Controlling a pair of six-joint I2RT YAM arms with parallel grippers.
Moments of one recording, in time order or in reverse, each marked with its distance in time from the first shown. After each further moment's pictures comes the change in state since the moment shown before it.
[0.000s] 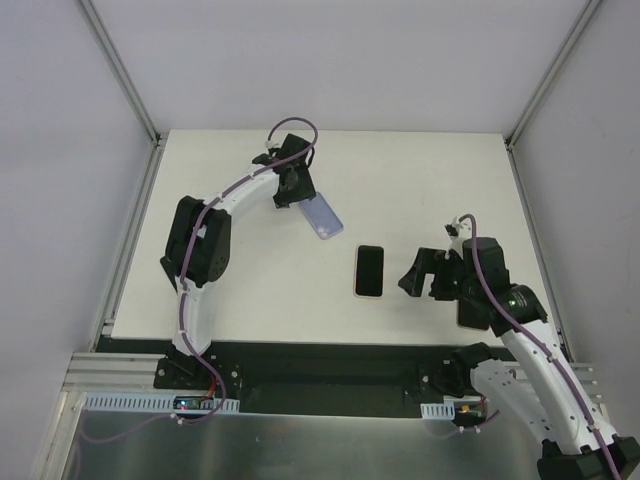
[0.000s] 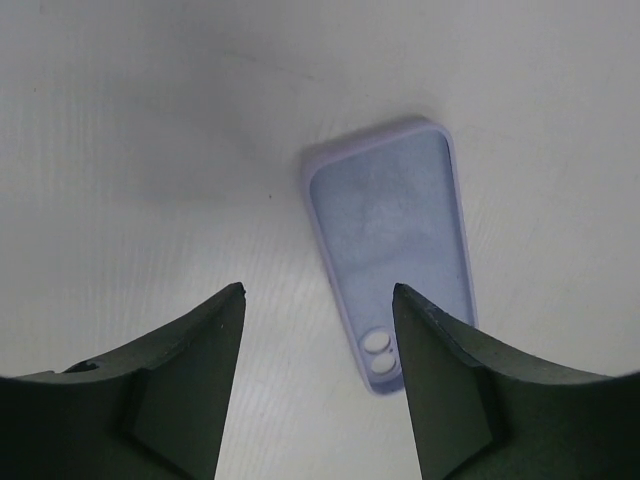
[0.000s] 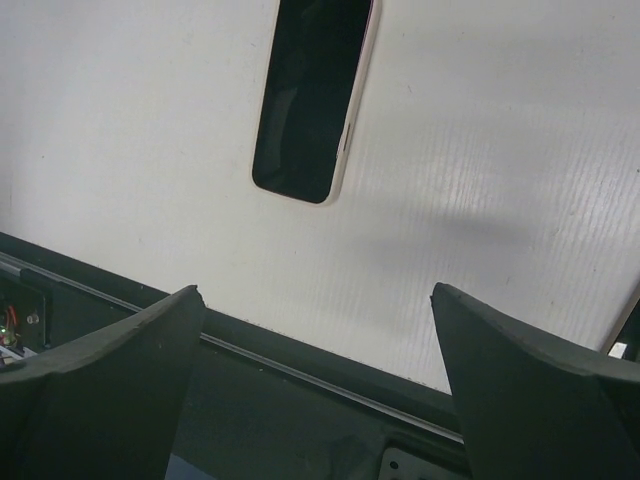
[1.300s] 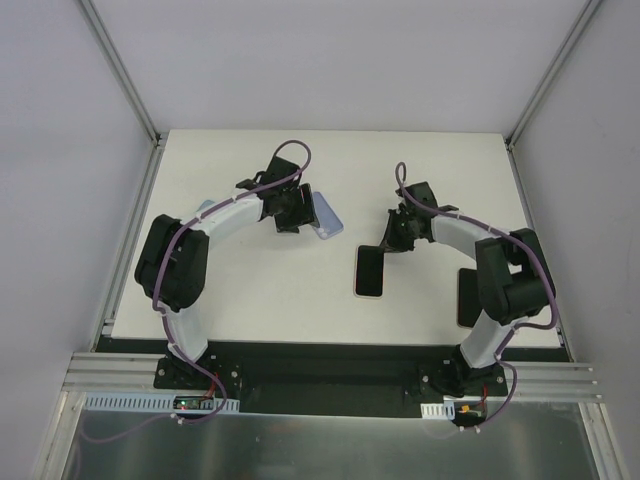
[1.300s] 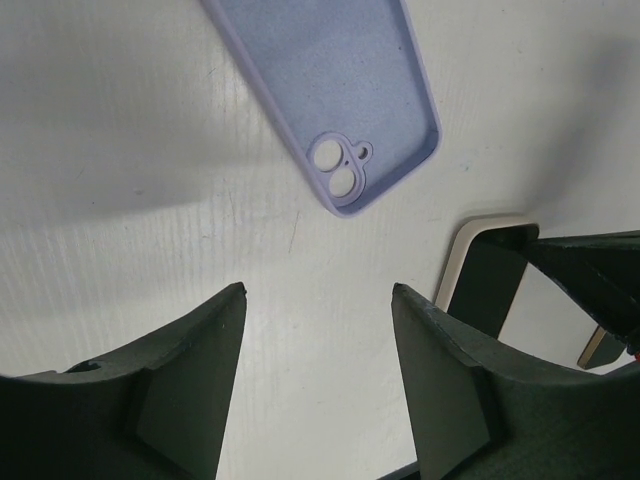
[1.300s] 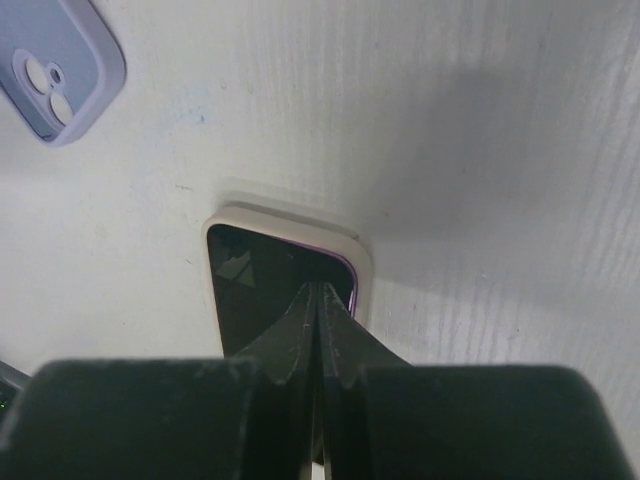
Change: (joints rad) left arm -0.001 -0.222 -0.357 0.175 0.347 0.046; right arm -0.021 1.061 0.317 0.425 -0.074 0.063
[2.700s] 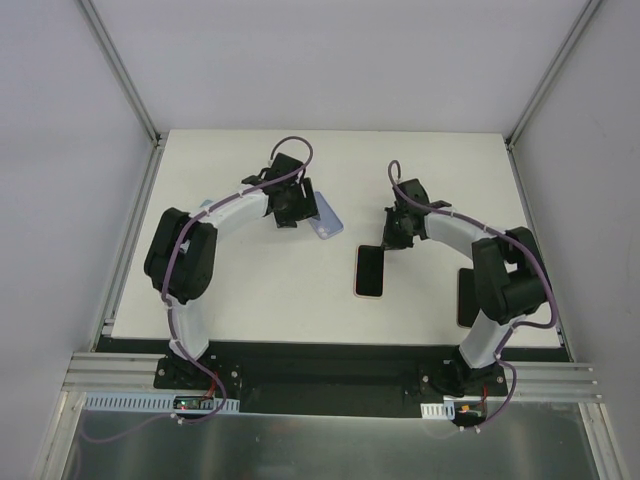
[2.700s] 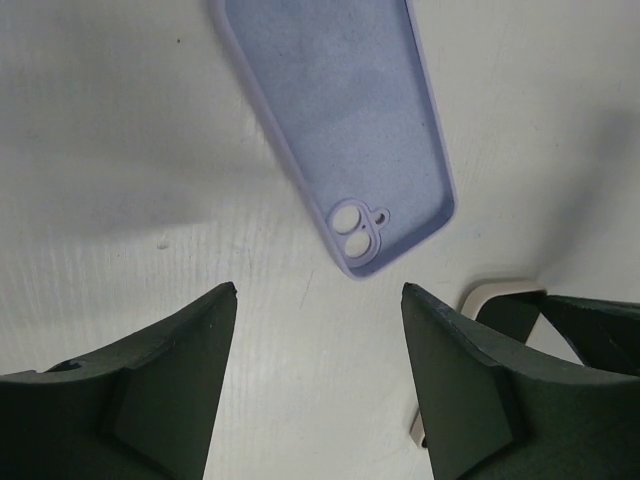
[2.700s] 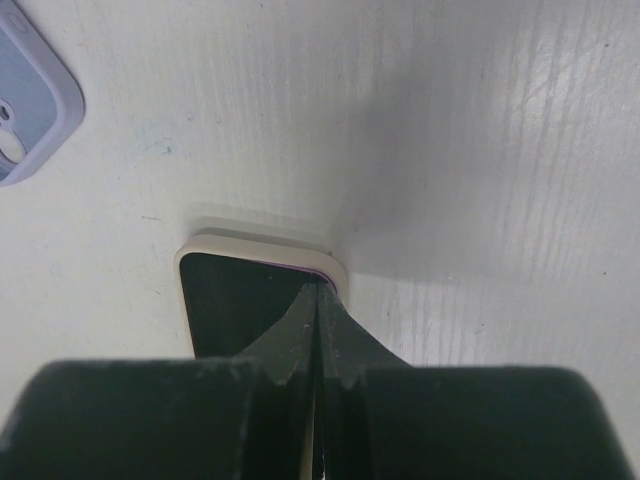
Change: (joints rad) left arm 0.002 0.053 0.047 0.021 -0.086 -0.032; right arm 0.052 0.021 0.060 -0.051 0.176 -0.003
